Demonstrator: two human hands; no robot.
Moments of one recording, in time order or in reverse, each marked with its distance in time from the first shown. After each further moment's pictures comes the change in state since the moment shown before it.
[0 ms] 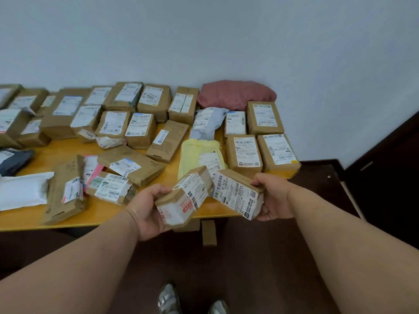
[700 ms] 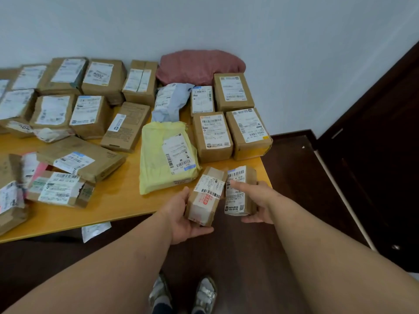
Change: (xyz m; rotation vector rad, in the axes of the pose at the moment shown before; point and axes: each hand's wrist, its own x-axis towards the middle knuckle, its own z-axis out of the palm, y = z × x) left_hand 0.090 -0.077 0.090 0.046 -0.012 -0.294; right_hand 0.034 0.073 -0.026 0.266 0.299 0.092
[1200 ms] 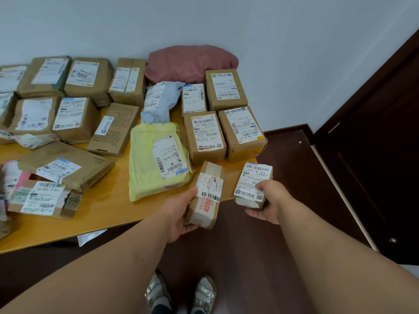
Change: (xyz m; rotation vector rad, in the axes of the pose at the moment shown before) left_hand 0.011 0.009 0.018 0.275 0.170 0.138; right_hand 0.027 -0.002 -0.033 0.327 0.166 0.042
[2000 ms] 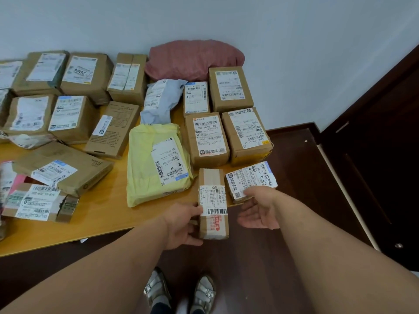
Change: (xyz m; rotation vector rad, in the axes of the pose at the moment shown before) left_hand 0.021 0.003 -0.002 0.153 -0.158 -0.078; right_hand -0.005 -0.022 0.019 -0.346 -0.208 0.234
